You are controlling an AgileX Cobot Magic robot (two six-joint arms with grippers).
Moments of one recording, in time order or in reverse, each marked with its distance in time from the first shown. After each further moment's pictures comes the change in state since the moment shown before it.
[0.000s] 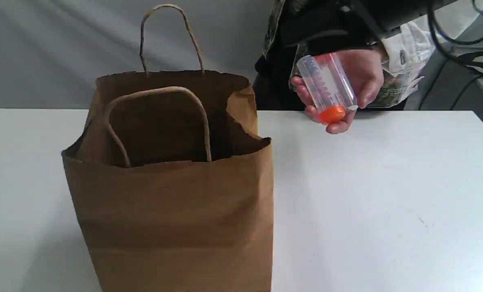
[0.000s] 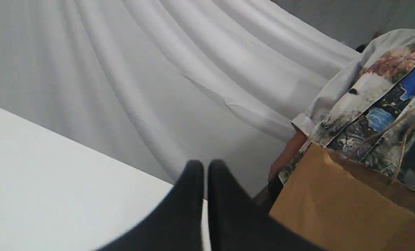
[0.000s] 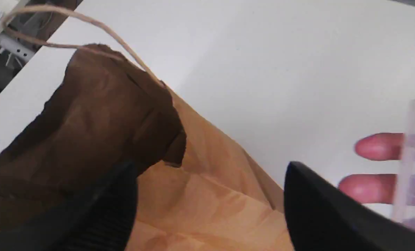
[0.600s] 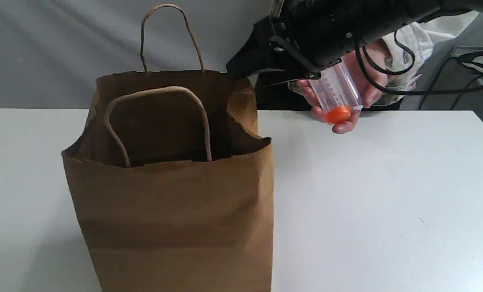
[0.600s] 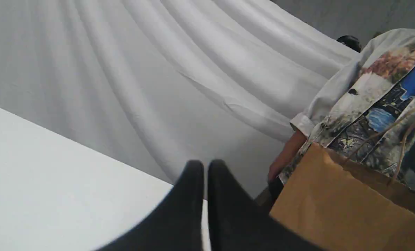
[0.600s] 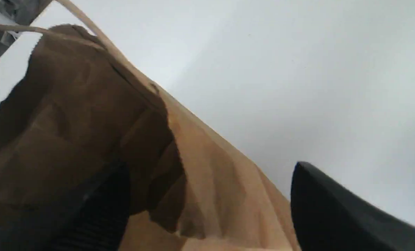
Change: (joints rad) left arm 0.000 0.000 0.000 0.000 0.000 0.000; right arm 0.116 0.073 0.000 -0.086 -0.145 0.036
